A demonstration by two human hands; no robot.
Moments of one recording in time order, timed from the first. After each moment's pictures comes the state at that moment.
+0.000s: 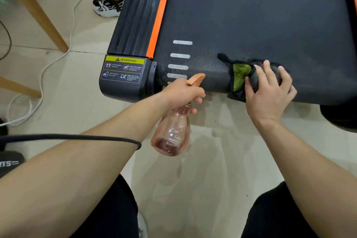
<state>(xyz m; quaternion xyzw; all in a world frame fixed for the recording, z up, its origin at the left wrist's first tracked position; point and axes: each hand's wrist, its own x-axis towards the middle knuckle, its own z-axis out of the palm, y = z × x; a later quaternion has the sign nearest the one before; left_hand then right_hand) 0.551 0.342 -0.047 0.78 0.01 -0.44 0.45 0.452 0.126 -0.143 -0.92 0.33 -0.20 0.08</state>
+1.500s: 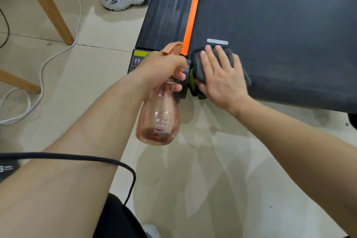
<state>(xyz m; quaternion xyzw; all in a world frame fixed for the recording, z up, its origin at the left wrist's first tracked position) 0.618 0.456 -0.010 0.78 0.07 -0.33 0.52 0.571 0.265 -0.128 -0.99 -0.02 -0.10 -0.10</state>
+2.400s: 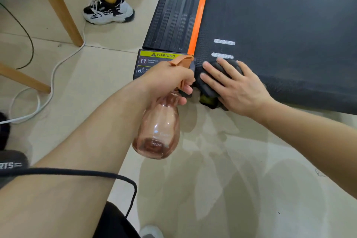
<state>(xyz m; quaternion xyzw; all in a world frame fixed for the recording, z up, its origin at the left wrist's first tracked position) 0.600 0.465 -0.011 0.79 0.05 -0.38 0.48 0.549 0.231 -0.135 -0.94 -0.24 -0.17 -0.16</state>
